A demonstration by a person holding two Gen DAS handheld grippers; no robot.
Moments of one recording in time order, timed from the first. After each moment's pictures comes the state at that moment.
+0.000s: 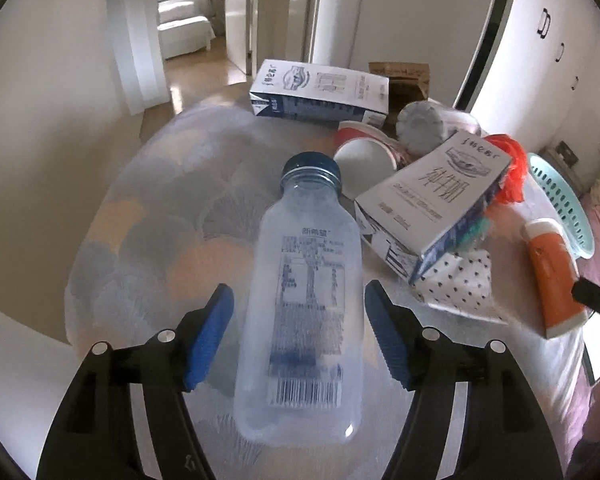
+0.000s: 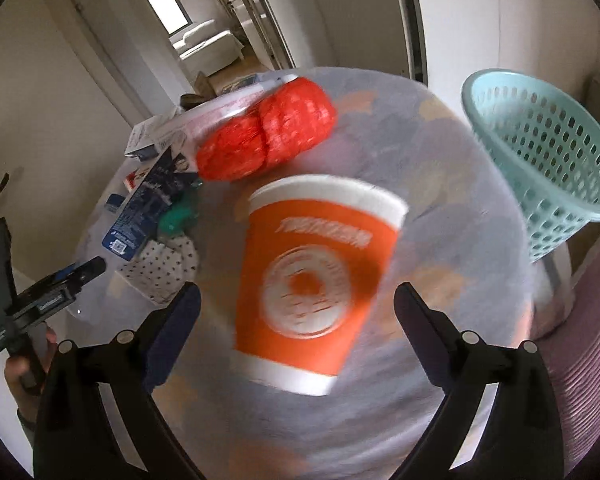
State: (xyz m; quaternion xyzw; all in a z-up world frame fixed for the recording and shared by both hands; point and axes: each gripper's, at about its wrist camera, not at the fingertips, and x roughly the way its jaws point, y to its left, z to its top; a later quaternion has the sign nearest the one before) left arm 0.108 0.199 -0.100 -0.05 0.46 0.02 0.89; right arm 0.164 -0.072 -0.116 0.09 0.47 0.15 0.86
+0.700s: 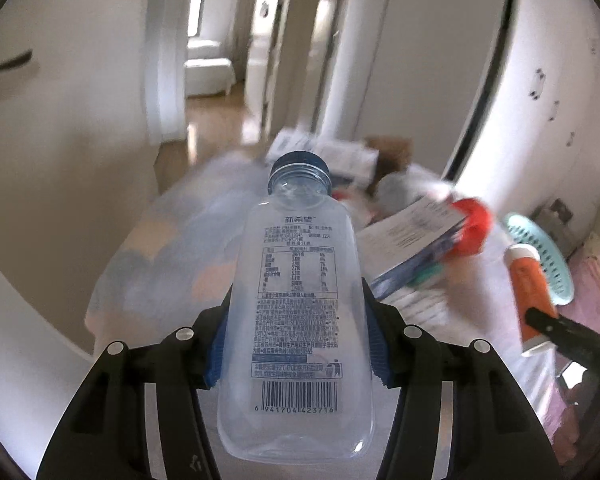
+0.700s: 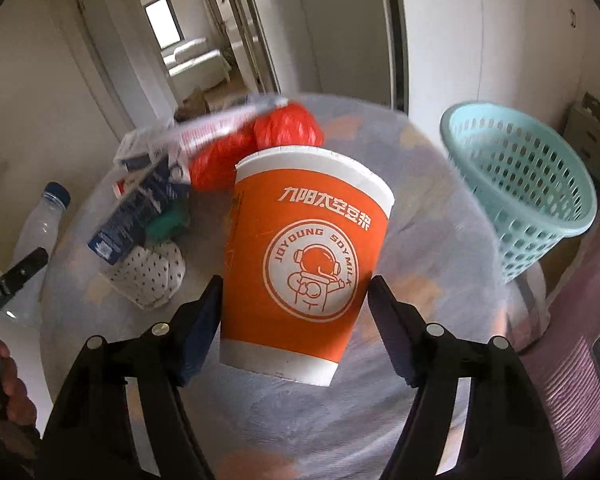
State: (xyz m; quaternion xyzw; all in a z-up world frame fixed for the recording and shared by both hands) left arm 0.047 0.188 -0.047 -0.10 0.34 0.03 0.94; right arm 0.146 -0.076 -0.103 0.06 0.42 0.11 0.90
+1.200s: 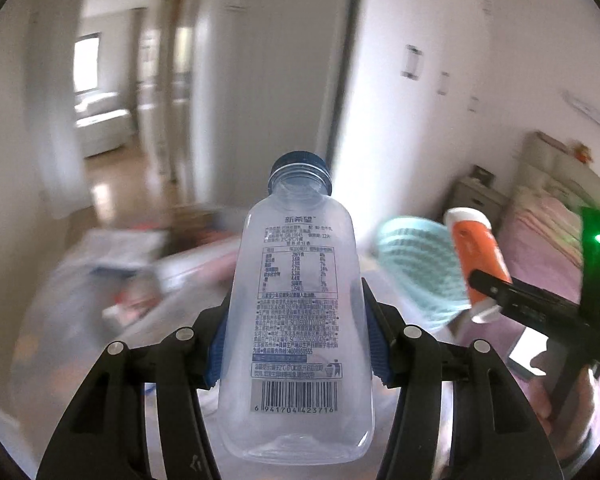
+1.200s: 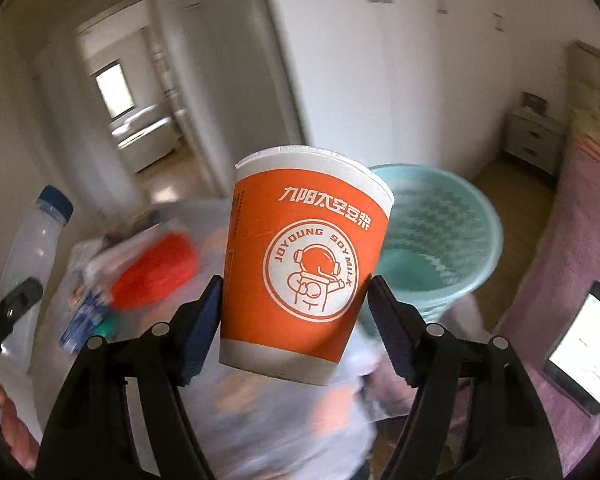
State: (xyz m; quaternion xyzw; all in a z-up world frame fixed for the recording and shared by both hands) left arm 0.112 0.001 0.004 -0.02 0.30 -0.14 0.94; right arm 0.156 -0.216 -0.038 0.11 0.34 0.00 0.93
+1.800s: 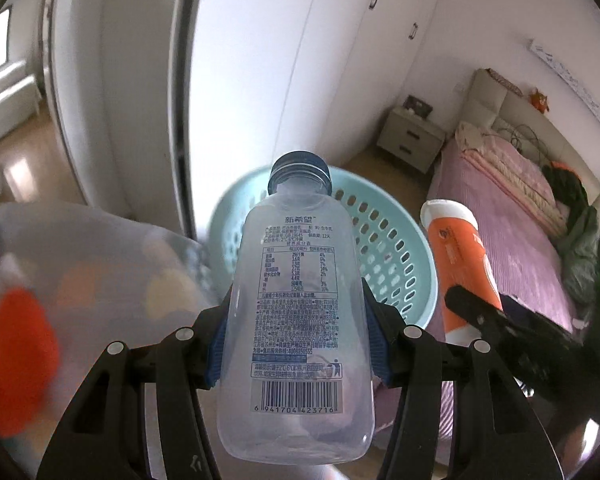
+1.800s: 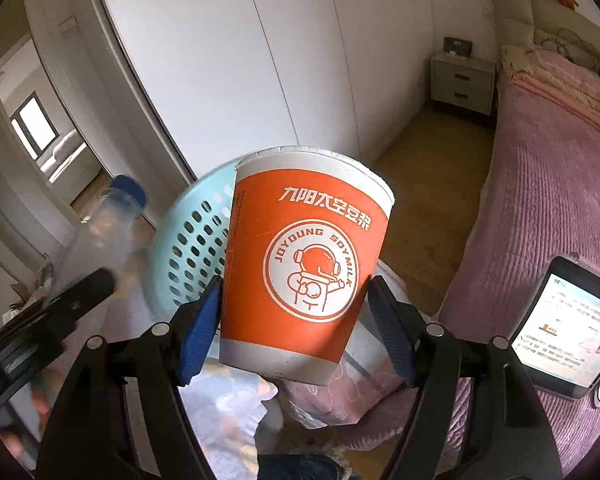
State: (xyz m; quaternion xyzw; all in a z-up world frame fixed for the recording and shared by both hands) left arm 0.273 -0.188 -0.089 -0.01 0.42 -0.27 0.87; right arm 0.211 -0.349 -0.085 0.18 0.39 -0.12 0.90
